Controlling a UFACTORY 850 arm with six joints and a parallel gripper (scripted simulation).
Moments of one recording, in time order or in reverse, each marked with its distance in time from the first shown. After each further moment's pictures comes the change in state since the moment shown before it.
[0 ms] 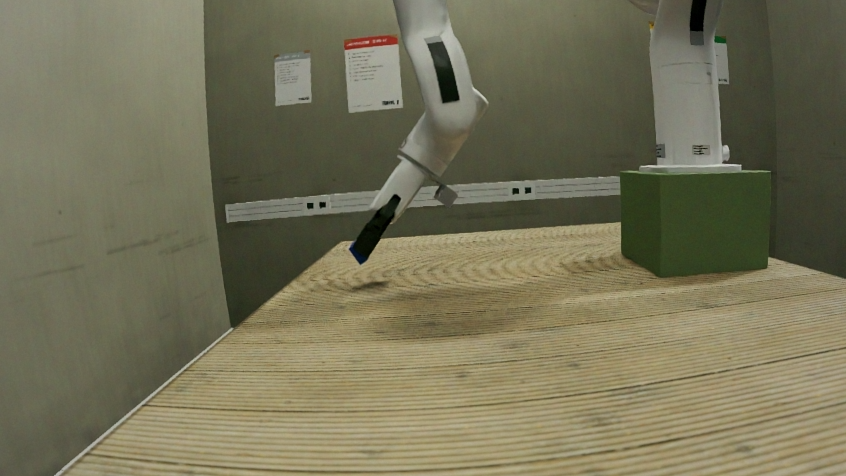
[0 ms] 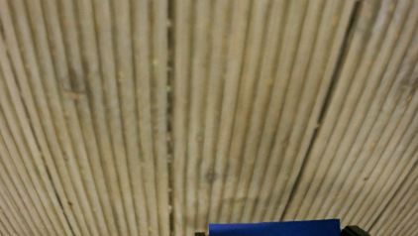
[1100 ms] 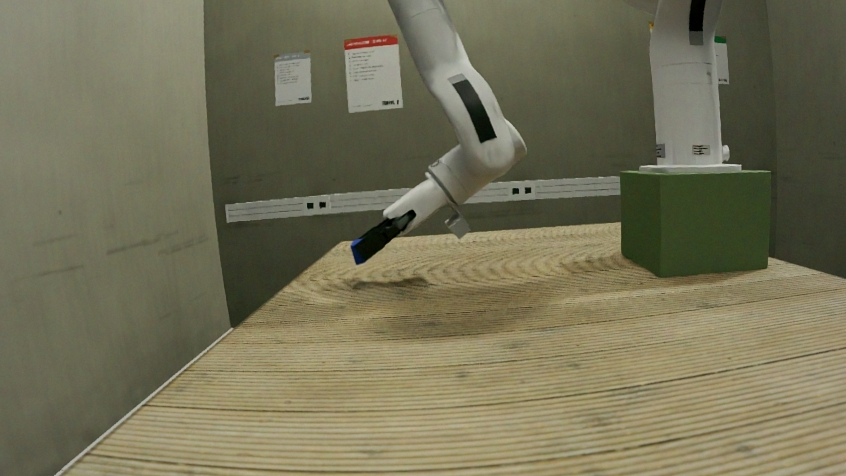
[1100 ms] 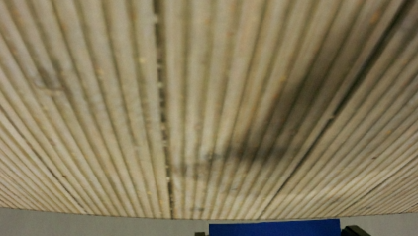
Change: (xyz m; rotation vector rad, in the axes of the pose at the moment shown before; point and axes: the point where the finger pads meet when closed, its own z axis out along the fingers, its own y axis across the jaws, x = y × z) arm 0.006 0.000 0.001 0.000 -0.321 0.000
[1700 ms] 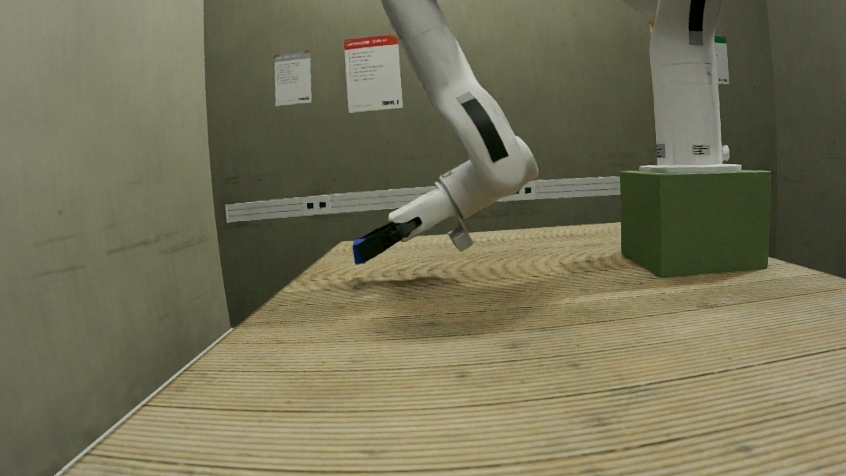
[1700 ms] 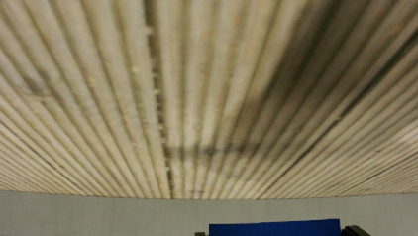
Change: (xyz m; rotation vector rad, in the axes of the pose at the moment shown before) arm 0.003 0.000 -0.001 0.000 -0.130 0.000
